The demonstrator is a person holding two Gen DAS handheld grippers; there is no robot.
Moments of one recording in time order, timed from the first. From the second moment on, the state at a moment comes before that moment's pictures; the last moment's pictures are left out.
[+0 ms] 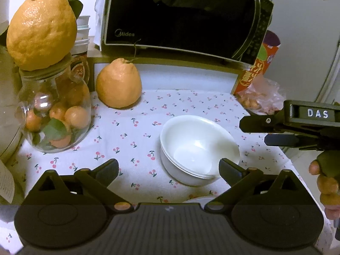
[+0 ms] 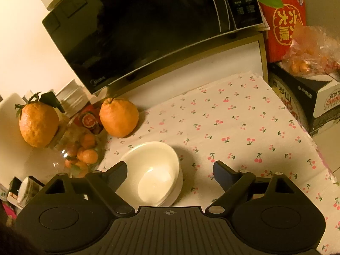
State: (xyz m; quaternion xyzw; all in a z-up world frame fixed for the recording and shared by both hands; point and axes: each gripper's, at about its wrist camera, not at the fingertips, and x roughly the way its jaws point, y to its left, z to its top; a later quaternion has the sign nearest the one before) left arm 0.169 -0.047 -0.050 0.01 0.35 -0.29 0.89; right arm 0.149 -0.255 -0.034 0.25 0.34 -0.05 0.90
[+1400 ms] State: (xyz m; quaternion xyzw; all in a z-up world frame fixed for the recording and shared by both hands) left arm 0.173 -0.093 -0.077 0.10 0.36 -0.39 0.84; right arm 0.191 -0.261 -0.080 0.34 0.39 -0.06 0.85
